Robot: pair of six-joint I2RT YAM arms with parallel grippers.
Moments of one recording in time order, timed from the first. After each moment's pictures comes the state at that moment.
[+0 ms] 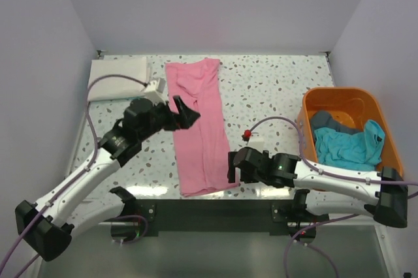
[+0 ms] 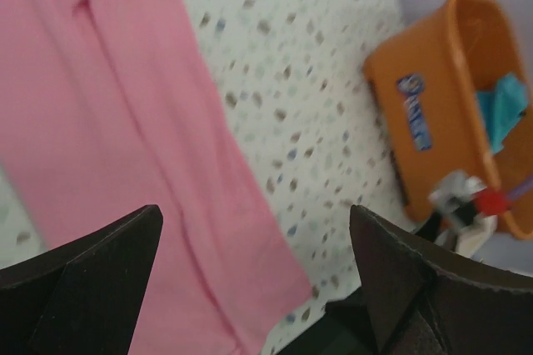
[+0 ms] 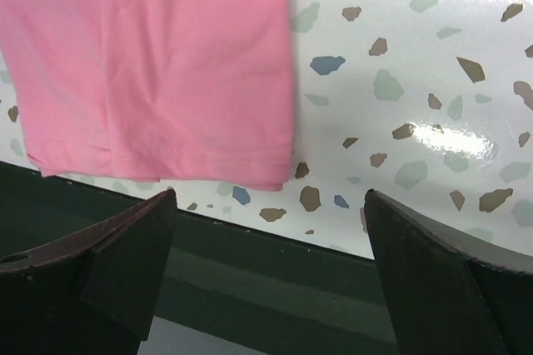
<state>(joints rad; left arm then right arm) -0.57 0.97 0.90 -0.21 0.06 -0.65 1.18 1.05 0.71 -0.72 0.37 1.03</state>
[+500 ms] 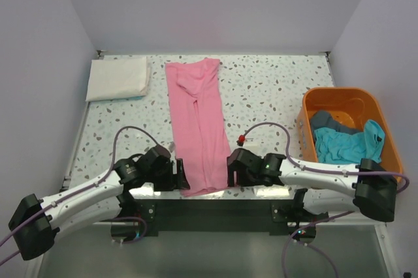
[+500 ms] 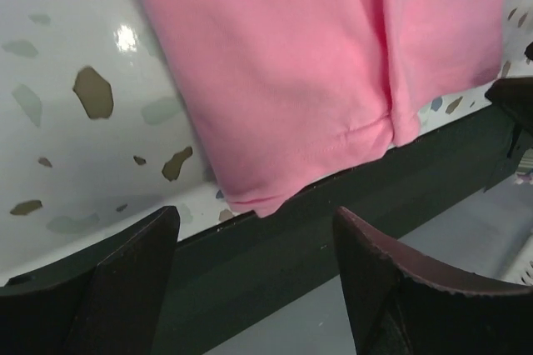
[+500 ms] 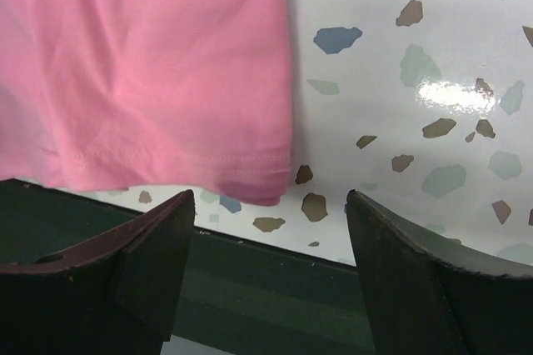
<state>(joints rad) -0.84 0.81 0.40 -0.58 0.14 -0.93 1.15 1.16 0.63 -0.60 0.25 1.04</state>
